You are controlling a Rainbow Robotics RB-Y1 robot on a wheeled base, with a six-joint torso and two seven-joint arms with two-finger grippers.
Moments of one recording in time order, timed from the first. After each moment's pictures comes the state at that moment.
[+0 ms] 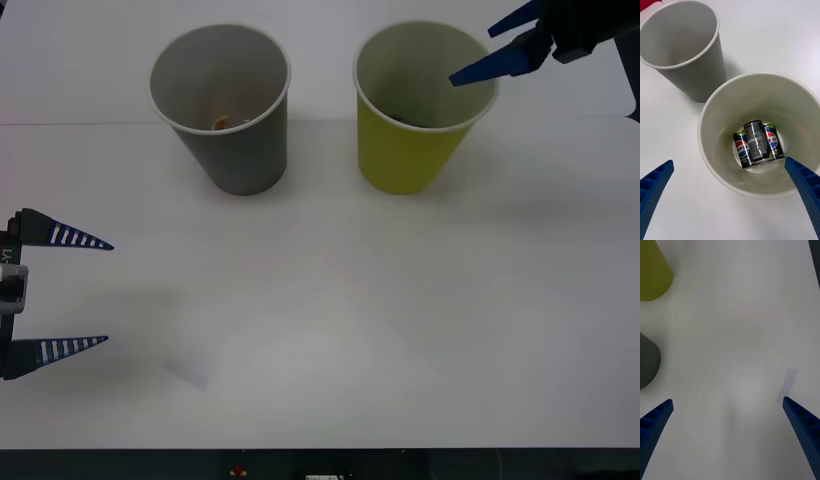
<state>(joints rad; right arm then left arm) -0.95 -0.84 0.02 -1.53 1.77 -1.57 -1.08 0.26 1.13 0.26 -2.01 -1.31 -1.13 -0.09</state>
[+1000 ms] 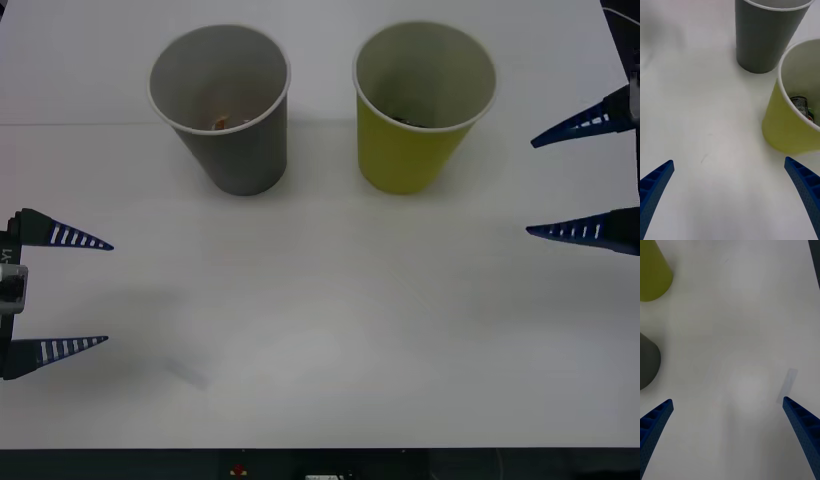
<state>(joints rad) -0.32 -0.92 -0.30 -1.89 1.51 -1.57 -0.51 0.26 1.13 0.26 -2.01 -1.31 -1.13 -0.09</state>
